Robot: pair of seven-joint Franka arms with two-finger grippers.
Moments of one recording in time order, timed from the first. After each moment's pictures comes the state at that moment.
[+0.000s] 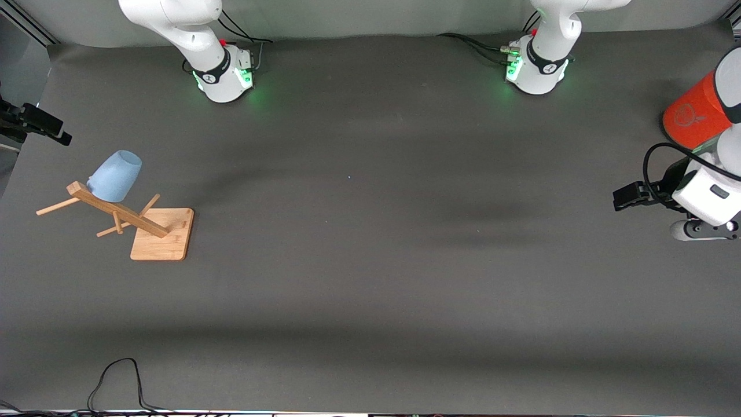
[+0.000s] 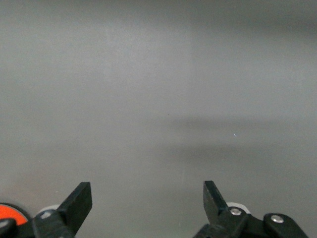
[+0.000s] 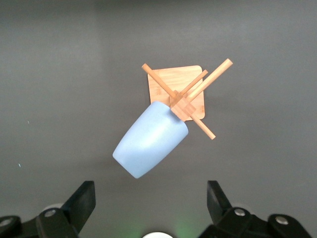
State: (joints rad) left arm -0.01 0.17 -0.05 -1.54 0.02 1.64 -0.10; right arm 0.00 -0.21 -0.17 -1.81 -0.01 1.59 0.00
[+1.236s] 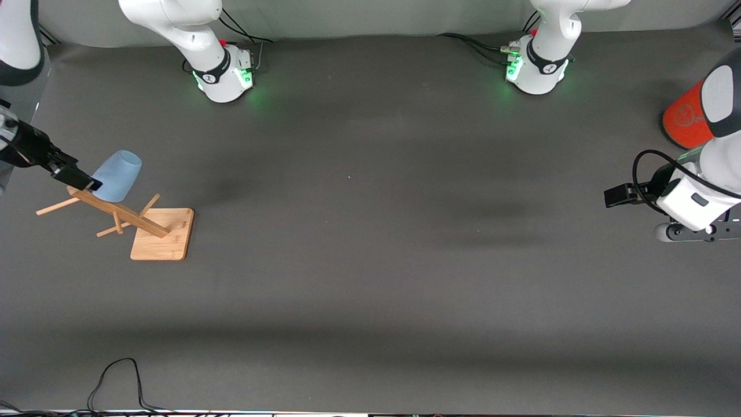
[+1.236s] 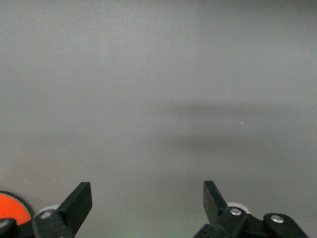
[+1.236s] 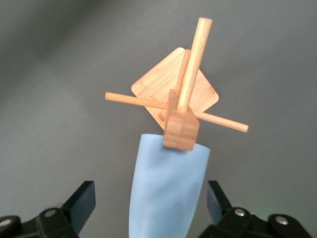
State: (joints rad) left arm 0.00 0.18 -0.04 -1.58 0.02 1.62 -0.10; right arm 0.00 -0.13 -0.19 -2.01 0.05 1.85 0.51
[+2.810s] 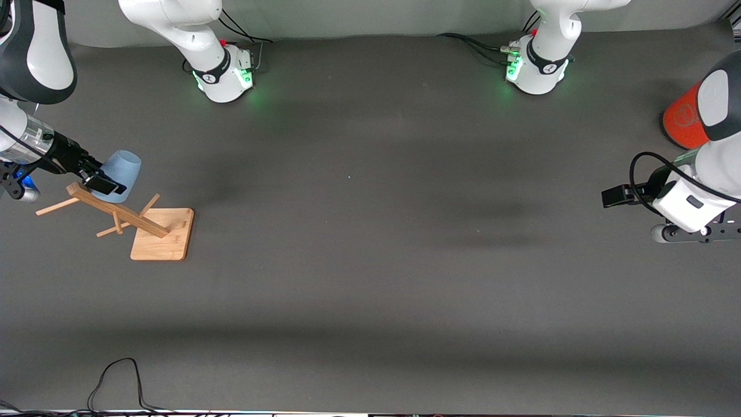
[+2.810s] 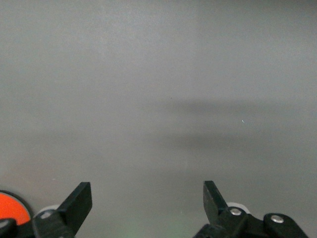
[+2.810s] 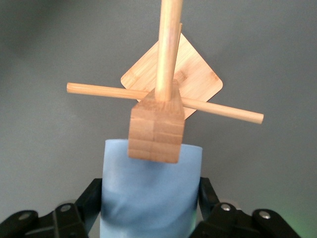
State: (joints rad) left arm 0.00 0.19 -0.04 -1.59 0.02 1.62 -0.10; right arm 0.01 -0.15 -0.20 -2.16 0.08 1.96 0.54
